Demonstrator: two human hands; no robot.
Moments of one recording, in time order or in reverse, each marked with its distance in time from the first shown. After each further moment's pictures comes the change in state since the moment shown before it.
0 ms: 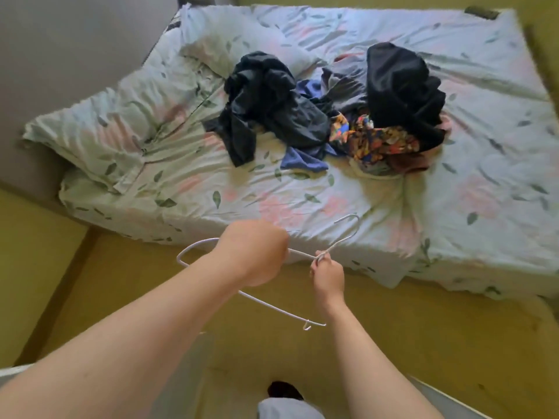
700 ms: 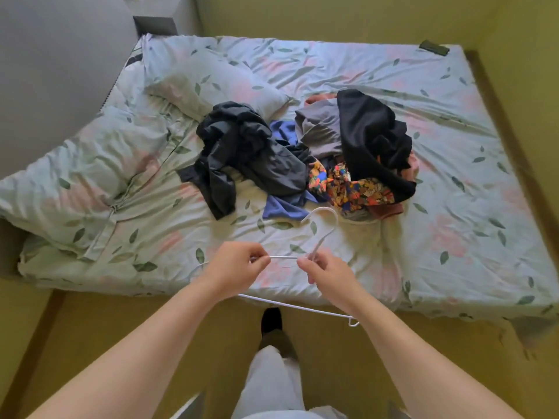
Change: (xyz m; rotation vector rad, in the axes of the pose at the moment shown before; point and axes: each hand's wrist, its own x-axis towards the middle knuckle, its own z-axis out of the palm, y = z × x) left_hand 0.133 -0.110 -0.057 -0.703 0.146 -0.012; right_hand 0.038 -0.212 -0.014 -0.510 -0.321 -0.304
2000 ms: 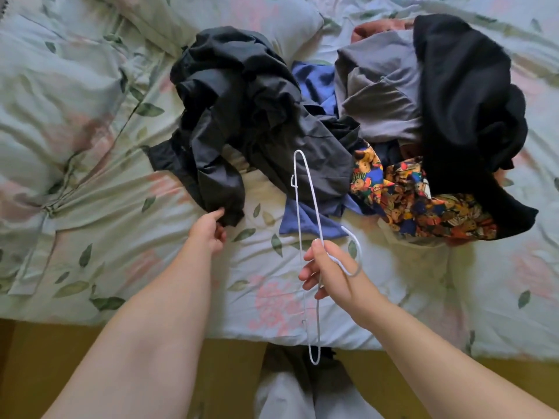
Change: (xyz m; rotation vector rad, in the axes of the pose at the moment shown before) left_hand 0.353 -0.287 0.086 -1.288 0.207 -1.189; right_hand 0.285 -0.008 0.055 0.285 -0.115 0.295
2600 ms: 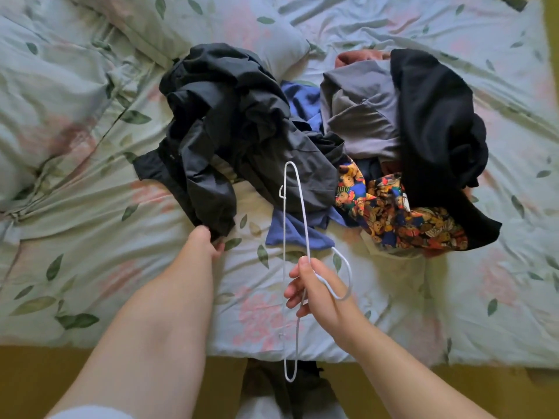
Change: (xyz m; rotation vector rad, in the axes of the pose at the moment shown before) left_hand 0.015 0.000 0.016 -0.189 0.003 -0.217; right_hand -0.016 0.004 0.020 0.037 0.056 -0.015
